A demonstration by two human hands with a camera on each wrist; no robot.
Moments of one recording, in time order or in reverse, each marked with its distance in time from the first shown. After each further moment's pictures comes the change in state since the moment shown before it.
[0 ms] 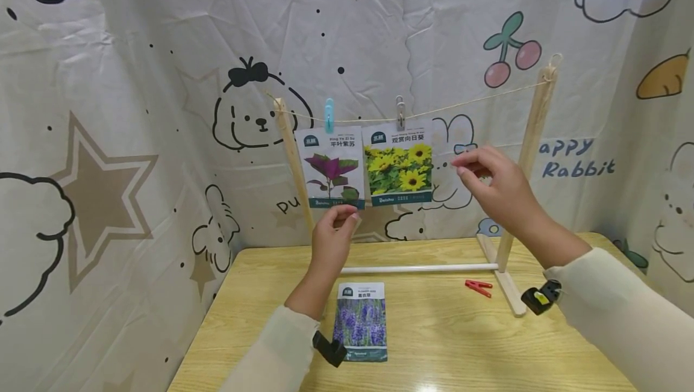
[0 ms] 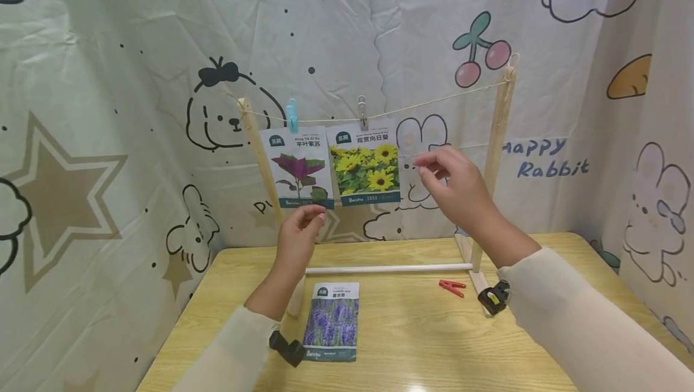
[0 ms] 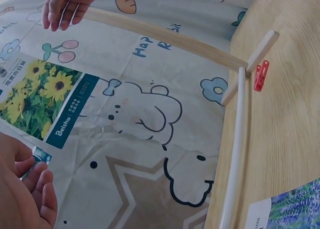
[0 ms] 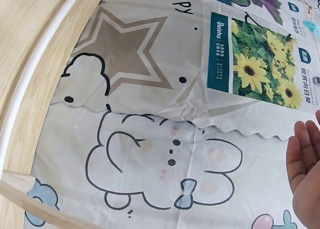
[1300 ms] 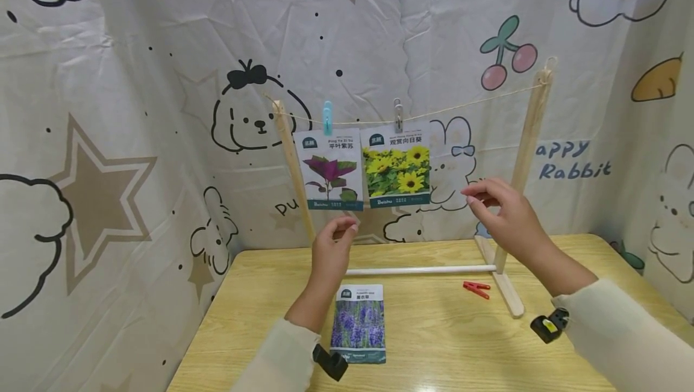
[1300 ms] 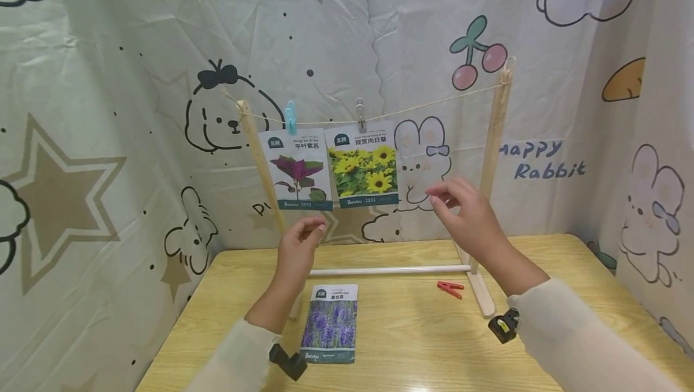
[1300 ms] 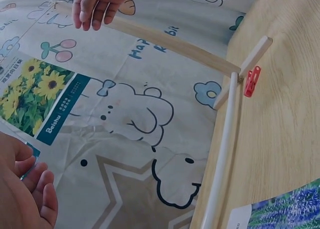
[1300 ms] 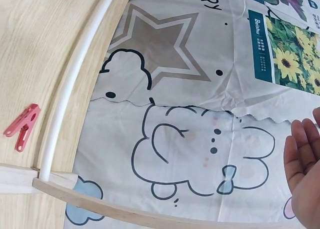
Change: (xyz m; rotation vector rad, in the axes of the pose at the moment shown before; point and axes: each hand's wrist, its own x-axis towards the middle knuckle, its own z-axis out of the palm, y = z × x) left_hand -0.013 -0.014 0.002 -0.017 -0.007 -0.033; right_hand -0.040 0.032 0.007 -0.009 -0.020 0.040
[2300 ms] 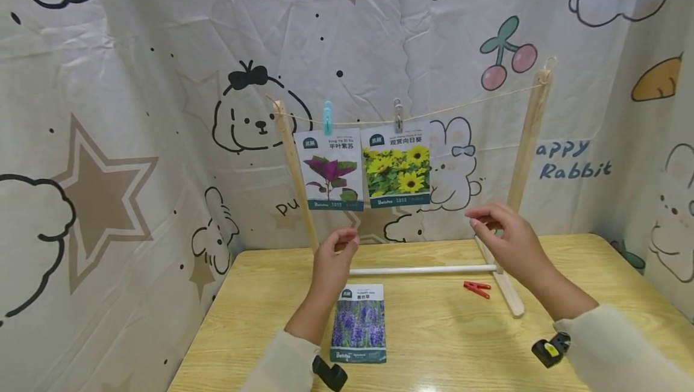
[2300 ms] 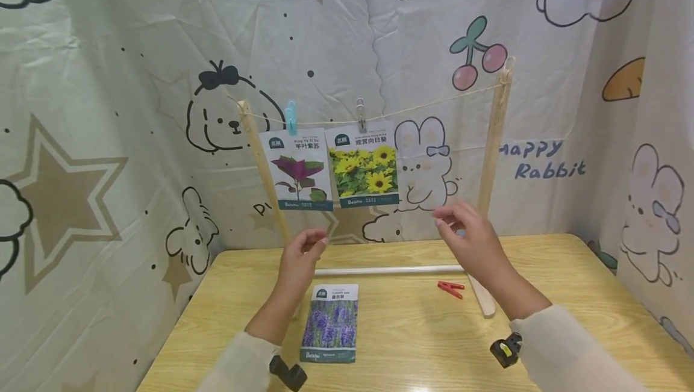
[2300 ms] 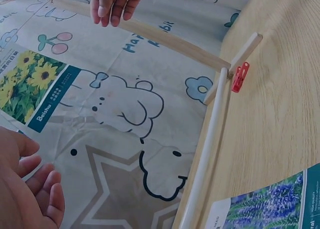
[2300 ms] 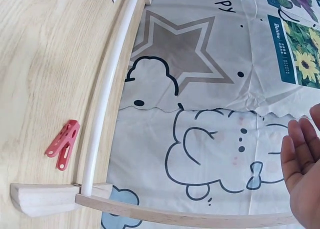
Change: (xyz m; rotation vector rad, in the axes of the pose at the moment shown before) left_hand -0.014 -0.016 -0.002 0.028 -0.047 -0.062; right_hand -0.035 0.021 0.015 0.011 -0.004 0.038
